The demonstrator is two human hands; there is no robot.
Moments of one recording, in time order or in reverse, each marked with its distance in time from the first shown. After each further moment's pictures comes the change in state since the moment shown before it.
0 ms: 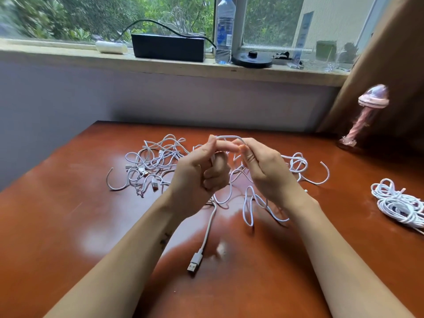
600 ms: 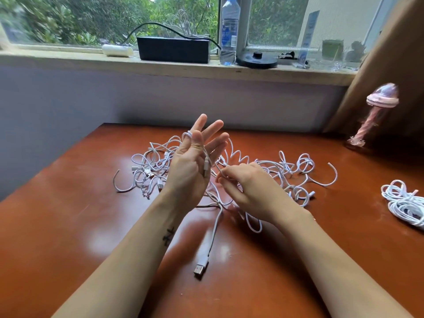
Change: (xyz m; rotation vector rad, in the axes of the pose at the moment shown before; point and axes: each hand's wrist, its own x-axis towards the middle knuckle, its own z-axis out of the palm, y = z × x) left_hand 0.010 0.009 -0.010 -0.039 0.361 0.197; right_hand -0.014 -0.011 0.034 -0.204 -0.207 -0.116
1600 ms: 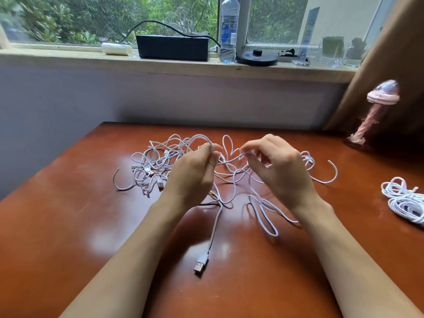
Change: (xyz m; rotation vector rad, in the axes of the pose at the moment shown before) left_hand 0.005 -0.020 -0.047 1.507 -0.142 0.535; right_hand -0.003 0.014 -0.042 -0.033 0.392 -0.025
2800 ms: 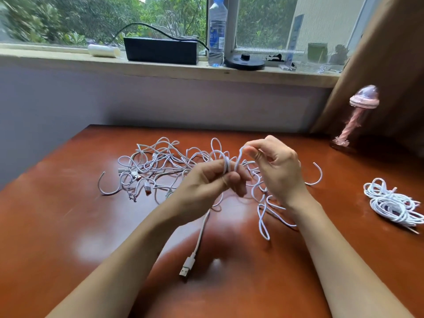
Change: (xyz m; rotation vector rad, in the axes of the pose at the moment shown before) left_hand -0.006 0.048 0.005 -0.965 -0.385 -0.122; right_hand -0.005 0.026 -0.004 0.217 0.054 0.236
